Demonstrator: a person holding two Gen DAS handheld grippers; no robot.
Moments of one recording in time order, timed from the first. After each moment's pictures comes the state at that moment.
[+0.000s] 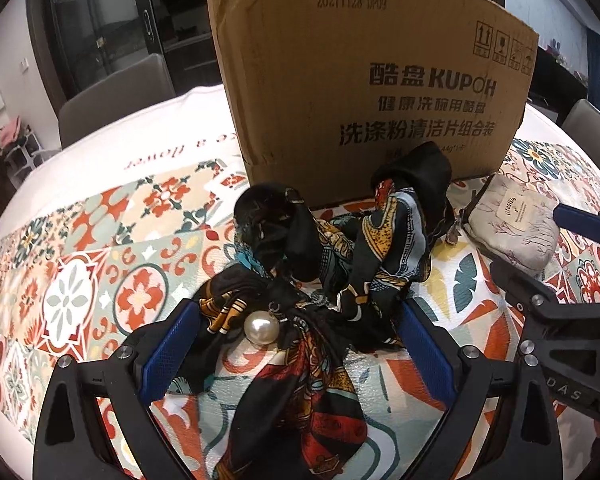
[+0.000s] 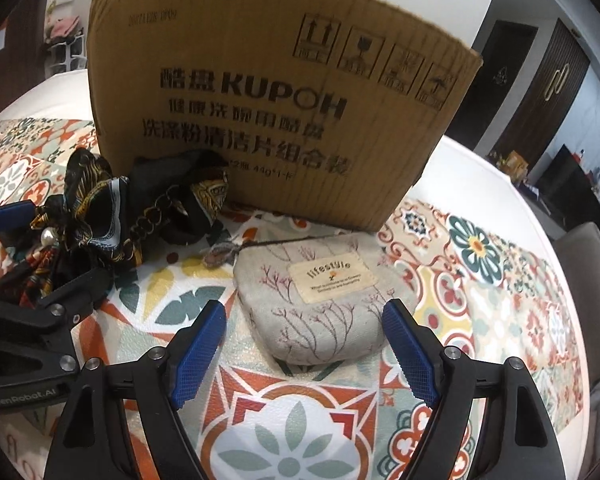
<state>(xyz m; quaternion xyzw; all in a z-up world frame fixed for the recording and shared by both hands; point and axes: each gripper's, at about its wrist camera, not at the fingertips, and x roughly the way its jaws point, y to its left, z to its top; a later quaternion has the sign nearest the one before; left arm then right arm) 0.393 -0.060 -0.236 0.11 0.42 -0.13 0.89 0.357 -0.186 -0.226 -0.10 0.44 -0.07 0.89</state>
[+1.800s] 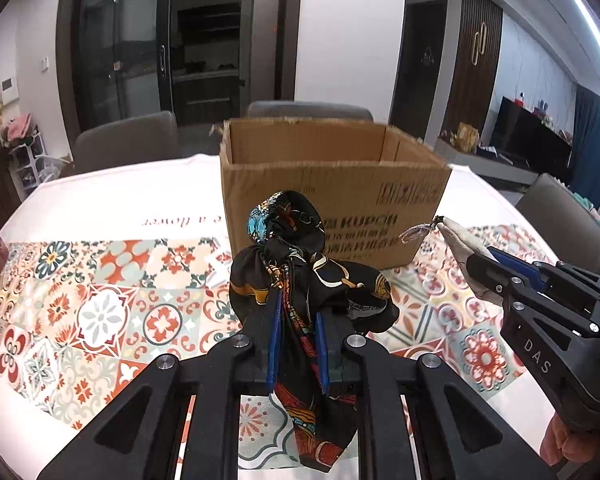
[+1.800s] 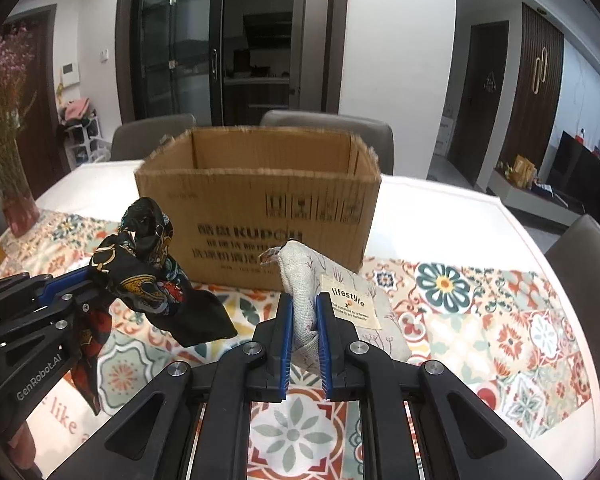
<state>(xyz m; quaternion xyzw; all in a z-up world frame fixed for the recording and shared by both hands) 0.334 -0.063 -0.128 0.03 0.35 -0.16 0.92 0.301 -0.212 -0.117 -0.01 0.34 -0.04 0.94</state>
